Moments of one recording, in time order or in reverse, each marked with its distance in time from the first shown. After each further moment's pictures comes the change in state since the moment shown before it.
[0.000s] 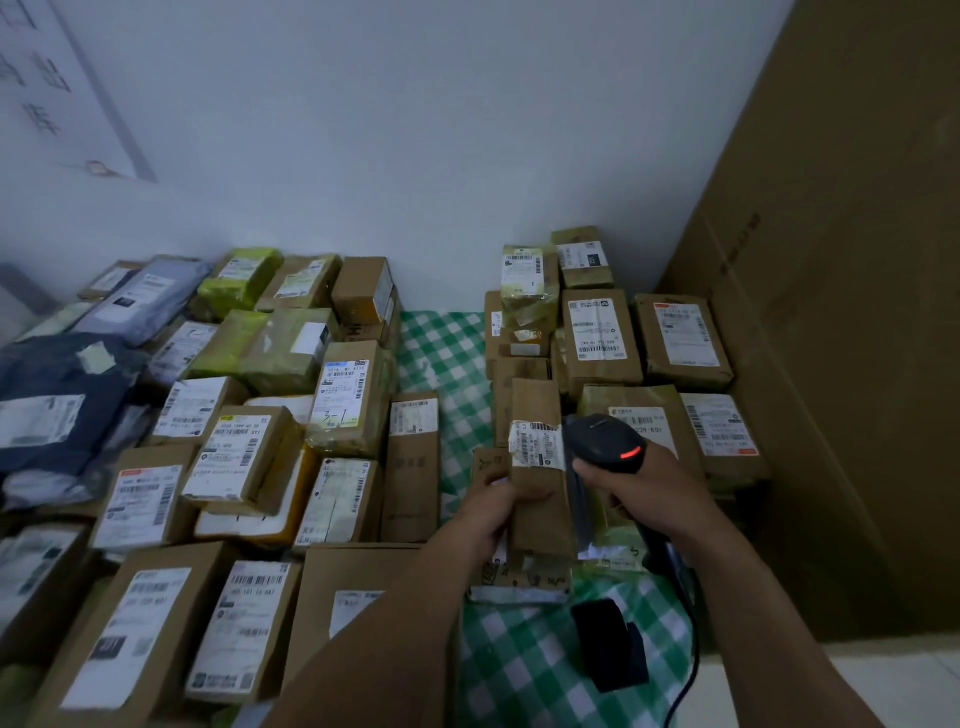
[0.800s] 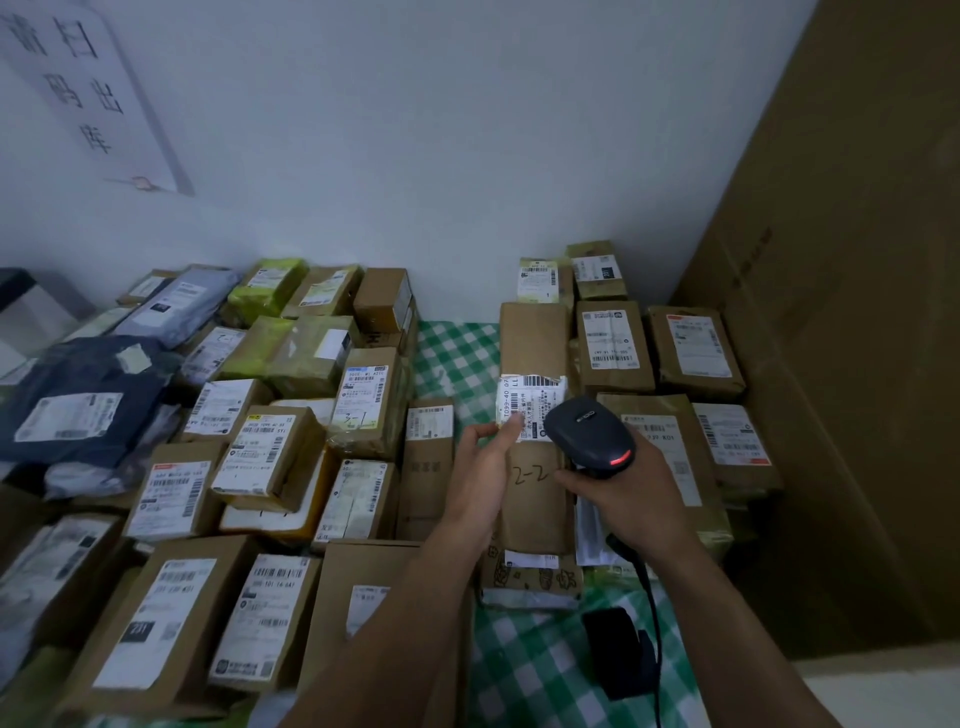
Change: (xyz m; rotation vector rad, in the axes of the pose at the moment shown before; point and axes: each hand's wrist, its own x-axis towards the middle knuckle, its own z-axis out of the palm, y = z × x) left_hand -0.052 0.037 0.002 0.144 0.274 0.379; right_hand -0.015 -0.008 0.037 0.099 0.123 -0.283
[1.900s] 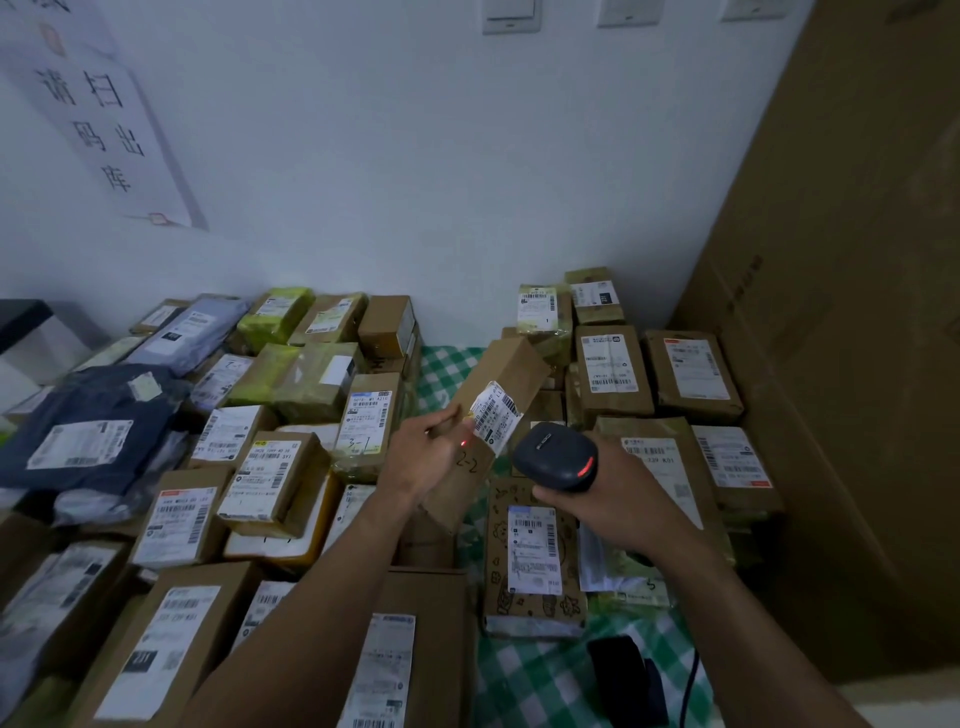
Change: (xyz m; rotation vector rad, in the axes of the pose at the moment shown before) left_hand 0.048 0.040 -0.060 0.574 0.027 0.290; right_hand 0.014 -0.033 -0.002 -0.349 -0.255 -0.030
